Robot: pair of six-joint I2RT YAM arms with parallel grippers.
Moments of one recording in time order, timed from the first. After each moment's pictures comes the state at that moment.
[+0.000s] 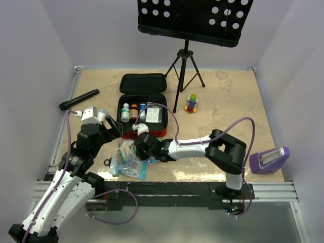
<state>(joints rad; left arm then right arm) -0.41 0.55 0.63 -0.52 -0.28 -0.62 1.20 1.89 1.11 0.02 0.19 0.64</state>
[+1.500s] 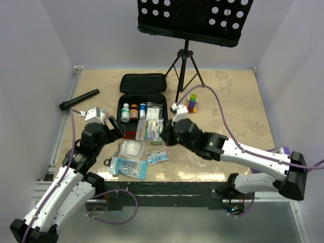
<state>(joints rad) -0.41 0.59 0.59 -0.49 -0.25 -0.65 1.13 1.16 0.91 -0.29 0.33 0.69</state>
